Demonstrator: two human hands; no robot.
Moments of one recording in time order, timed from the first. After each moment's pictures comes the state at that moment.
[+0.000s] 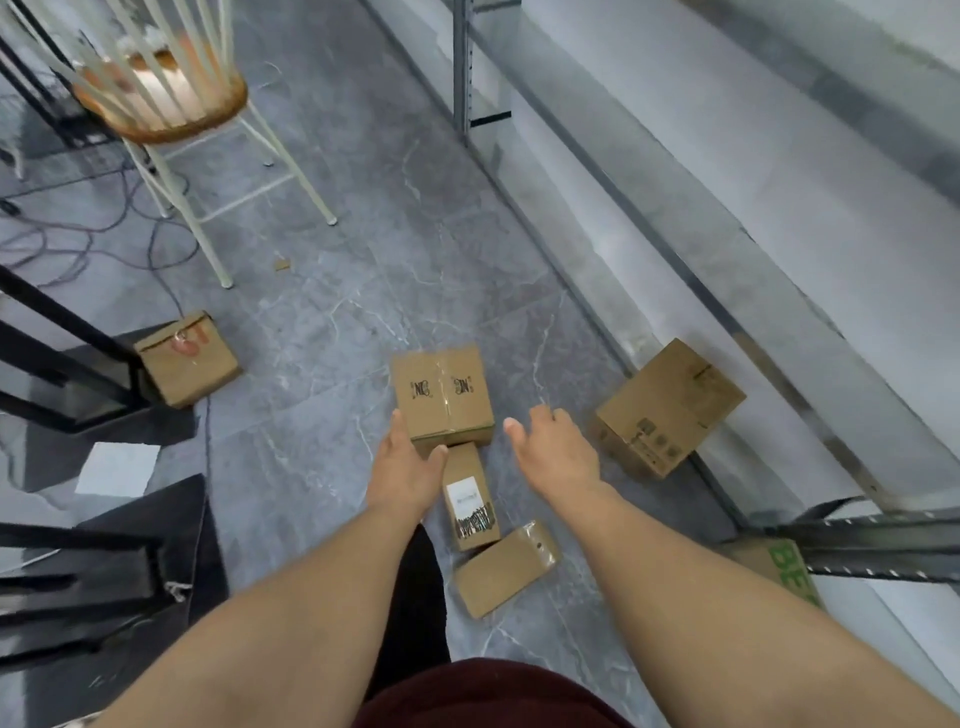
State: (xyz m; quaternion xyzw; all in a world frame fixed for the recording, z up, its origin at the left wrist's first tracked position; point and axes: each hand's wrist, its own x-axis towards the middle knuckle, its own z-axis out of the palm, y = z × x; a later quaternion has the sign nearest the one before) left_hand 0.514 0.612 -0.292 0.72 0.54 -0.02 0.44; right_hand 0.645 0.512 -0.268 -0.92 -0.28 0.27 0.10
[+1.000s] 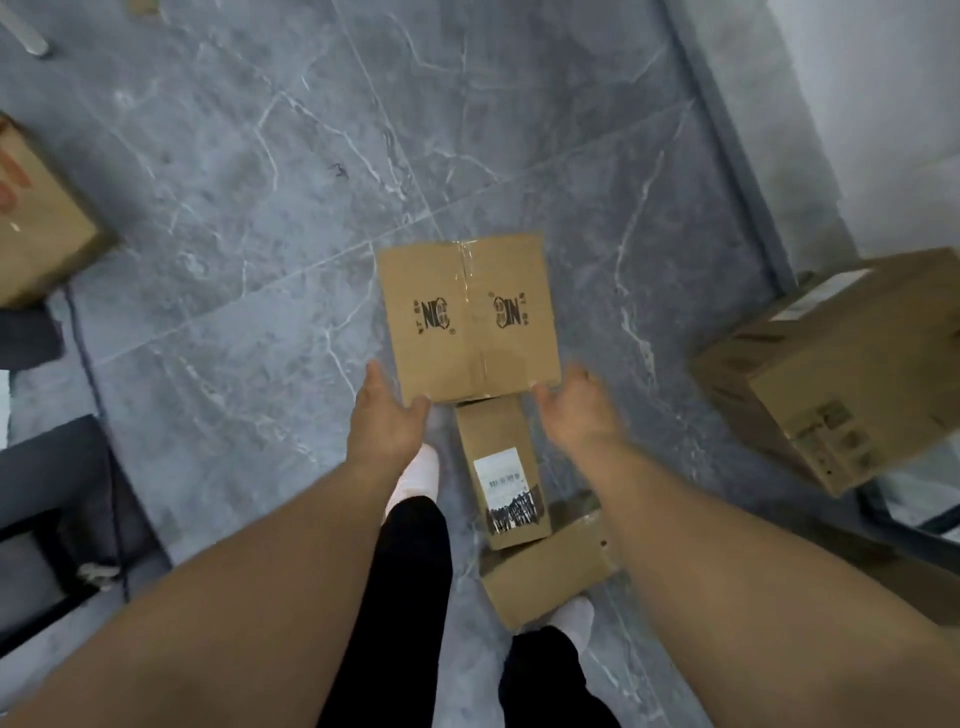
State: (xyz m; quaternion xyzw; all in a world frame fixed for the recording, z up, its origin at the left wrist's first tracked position) left_hand 0.605 0.811 -0.640 0.62 0.61 -0.14 0.47; right_hand 0.755 0.695 -0.639 -0.90 -0.13 0.42 0.04
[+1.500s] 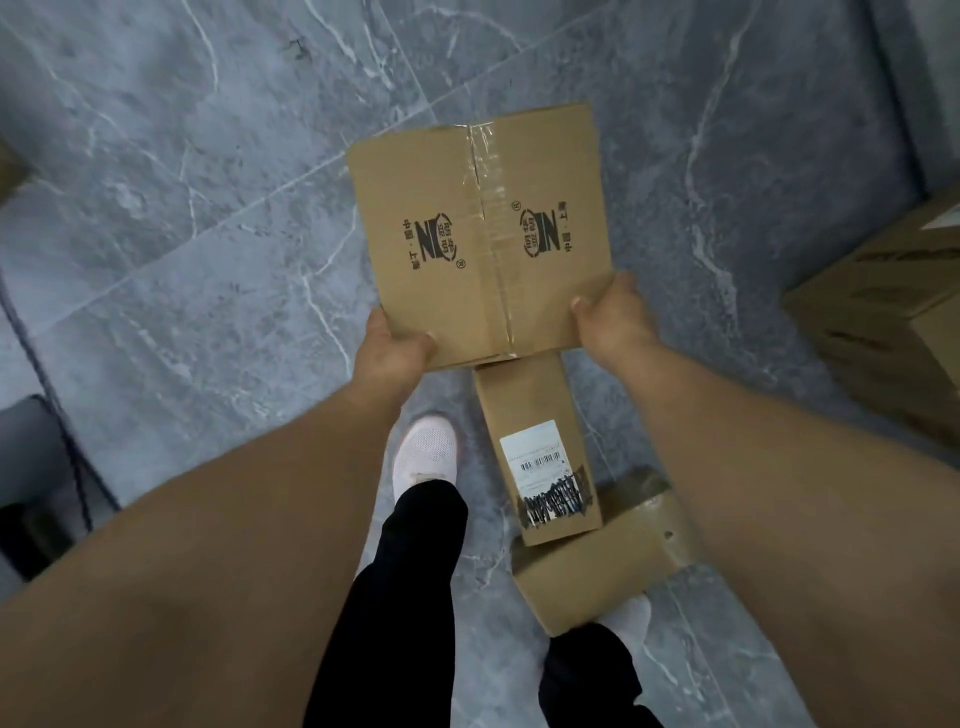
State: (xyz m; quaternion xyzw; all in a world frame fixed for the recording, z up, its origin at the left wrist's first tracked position) left_hand 0.615 0.828 -0.773 0.51 0.66 -0.14 0.54; right_hand 0.784 0.705 -0.791 -0.90 -0.04 0.41 0.11
